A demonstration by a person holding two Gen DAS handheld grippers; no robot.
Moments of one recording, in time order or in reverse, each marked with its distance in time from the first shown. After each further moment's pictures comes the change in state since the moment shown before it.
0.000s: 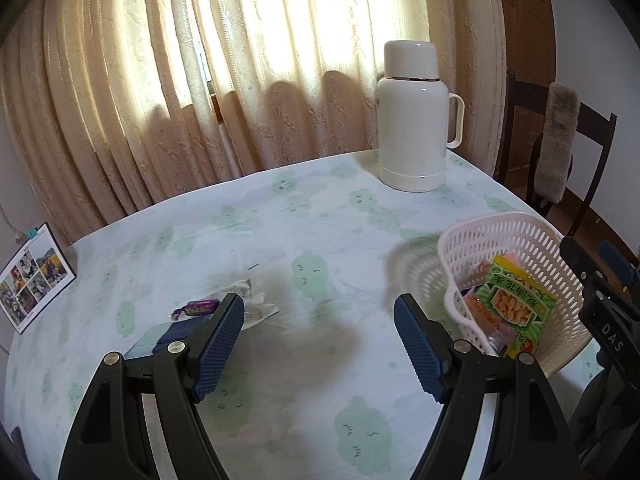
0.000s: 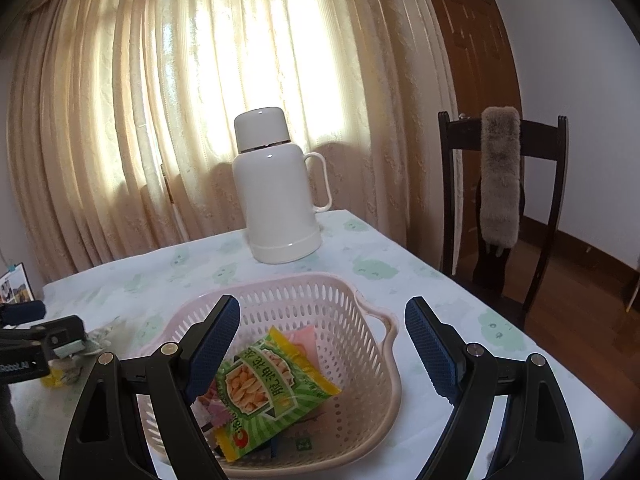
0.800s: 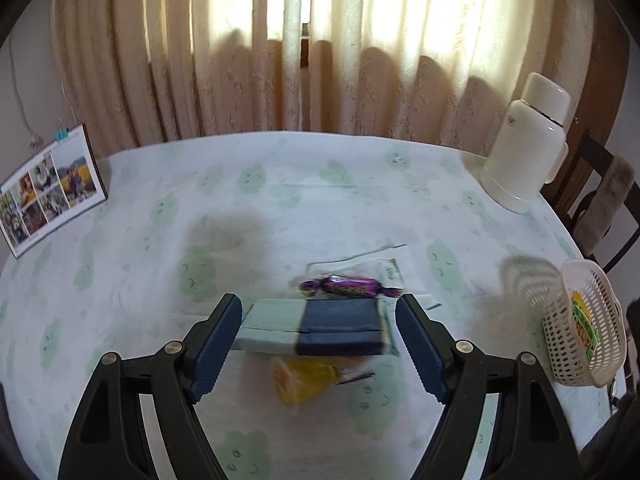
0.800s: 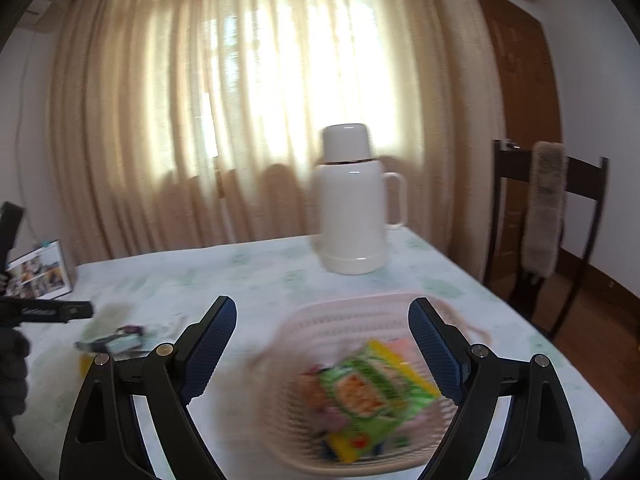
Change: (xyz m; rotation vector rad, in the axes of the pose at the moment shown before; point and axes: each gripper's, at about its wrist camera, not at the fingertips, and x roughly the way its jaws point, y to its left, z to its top) left arm 0.033 0.164 -0.014 -0.280 0.148 0.008; right arm -0.021 0.081 0.011 -0.111 -0.015 0.143
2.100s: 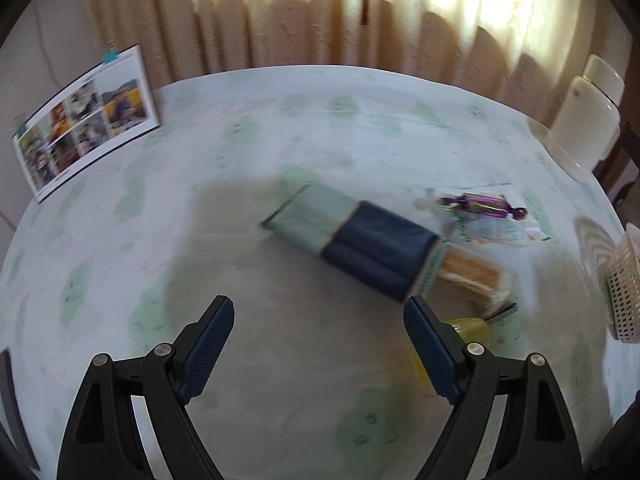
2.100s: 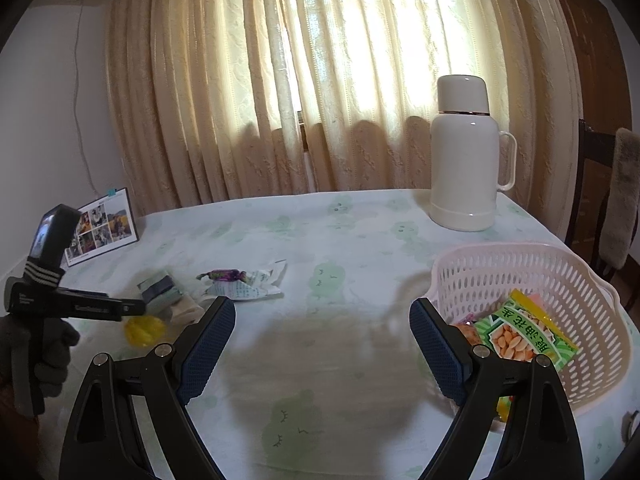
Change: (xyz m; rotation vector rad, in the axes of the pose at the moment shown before) left arm 0.018 0.090 -0.053 -0.066 0.114 0.112; right arm 0.018 0.075 -0.039 -0.071 0.130 0.246
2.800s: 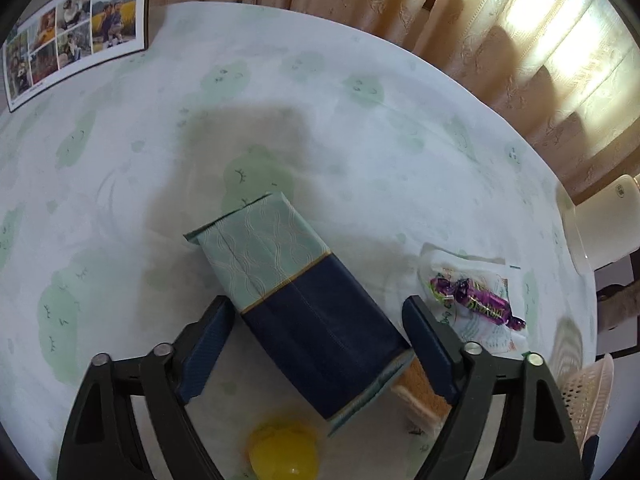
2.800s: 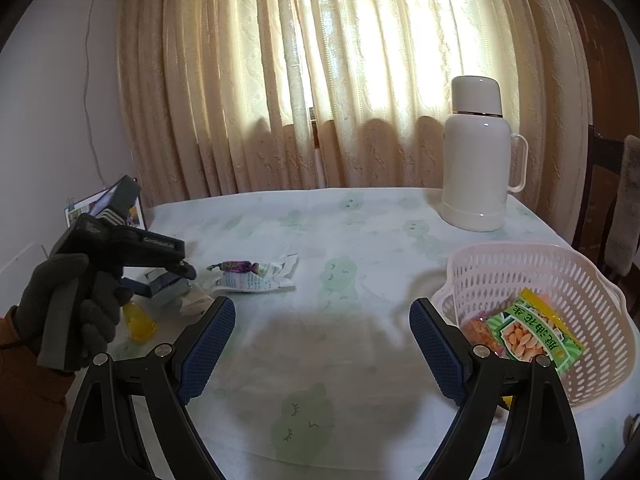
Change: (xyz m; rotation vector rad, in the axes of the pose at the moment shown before) left arm 0.060 -0.012 0.050 -0.312 0.170 -0.085; right arm -0.001 0.009 -0.006 -0.033 0.009 0.023
